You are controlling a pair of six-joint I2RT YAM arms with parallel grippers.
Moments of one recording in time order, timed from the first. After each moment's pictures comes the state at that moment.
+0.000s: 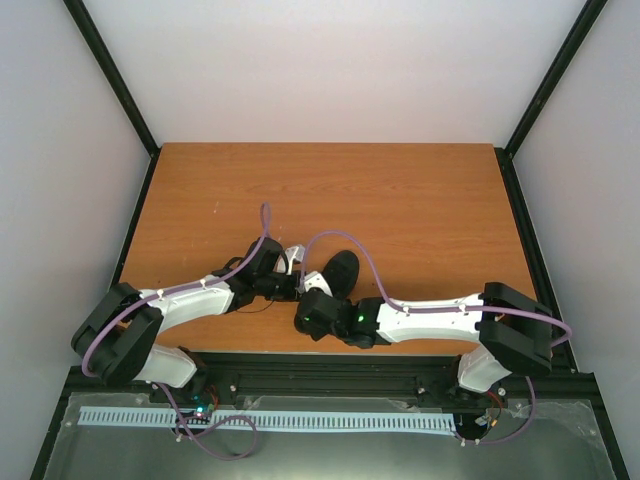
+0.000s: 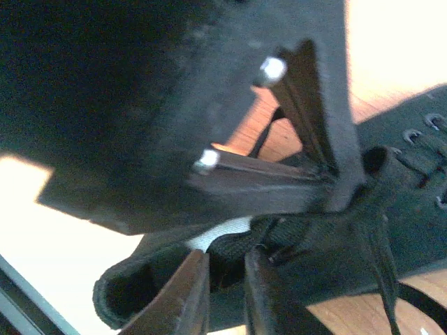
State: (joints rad) left arm -0.66 1.38 0.58 0.04 0.52 -0.72; right arm 1.27 1.53 0.85 -0.23 0.35 0.51
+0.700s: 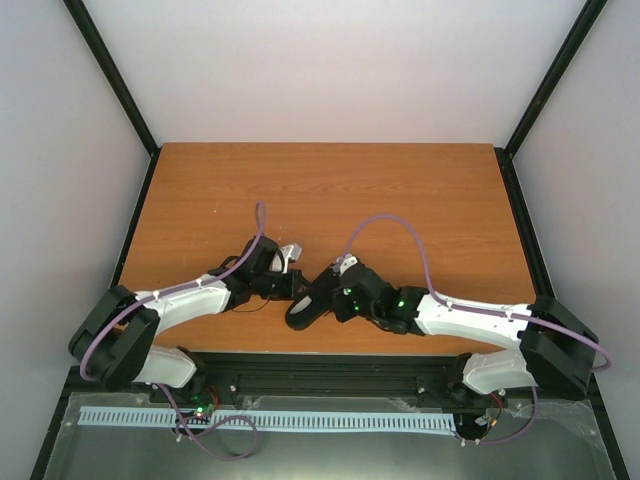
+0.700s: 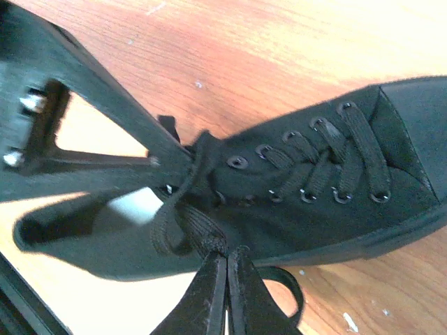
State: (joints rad) left arm -0.63 1.37 0.58 0.00 0.50 -0.69; right arm 1.06 1.31 0.68 -0.15 0.16 0.49
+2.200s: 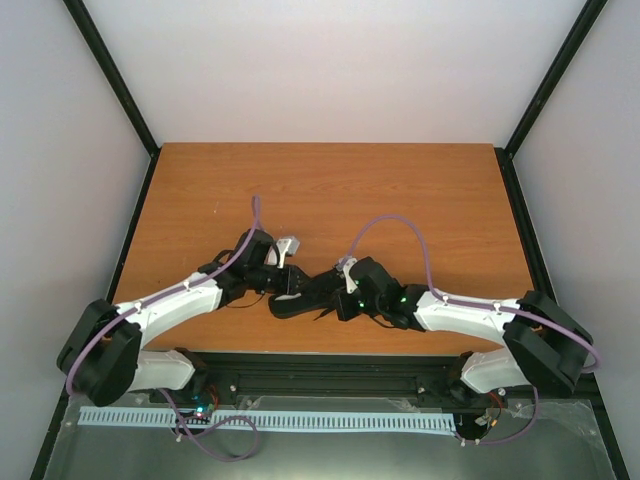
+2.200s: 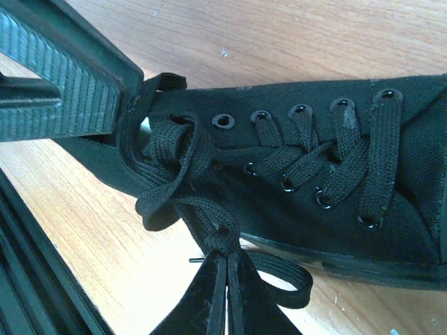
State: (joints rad) left arm -0.61 1.26 0.63 -0.16 0.46 -0.57; right arm 0.91 1.34 0.59 0.00 -0.15 0.49
